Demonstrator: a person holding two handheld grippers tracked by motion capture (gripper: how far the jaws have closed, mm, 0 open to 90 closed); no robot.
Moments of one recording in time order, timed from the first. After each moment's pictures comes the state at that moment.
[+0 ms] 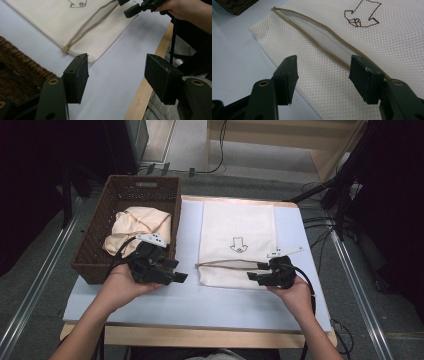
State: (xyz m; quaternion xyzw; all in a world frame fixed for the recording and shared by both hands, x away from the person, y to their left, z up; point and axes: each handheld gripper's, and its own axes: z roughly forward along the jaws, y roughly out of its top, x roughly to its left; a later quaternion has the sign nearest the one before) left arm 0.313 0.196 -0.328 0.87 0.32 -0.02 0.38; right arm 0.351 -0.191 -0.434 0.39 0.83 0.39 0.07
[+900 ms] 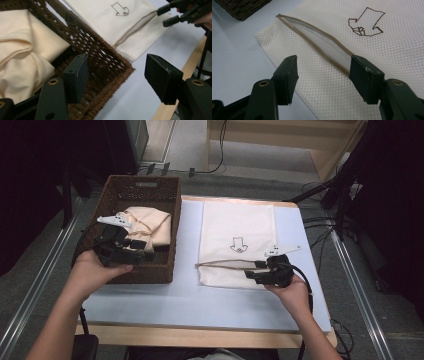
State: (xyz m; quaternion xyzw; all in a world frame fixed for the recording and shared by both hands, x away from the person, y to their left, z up) left arm 0.341 0.268 -0.306 0.83 0.41 0.05 0.38; right arm 0.353 -0.183 -0.430 0.38 0.83 0.40 0.08
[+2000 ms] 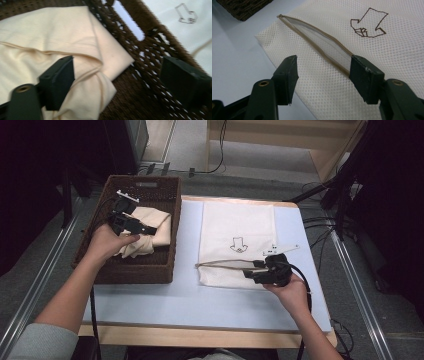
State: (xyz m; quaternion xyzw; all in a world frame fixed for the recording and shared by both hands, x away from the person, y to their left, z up) left arm 0.448 0.280 -0.348 0.82 0.49 0.09 0.29; right arm 0.355 -0.181 -0.430 0.38 0.83 0.40 0.07
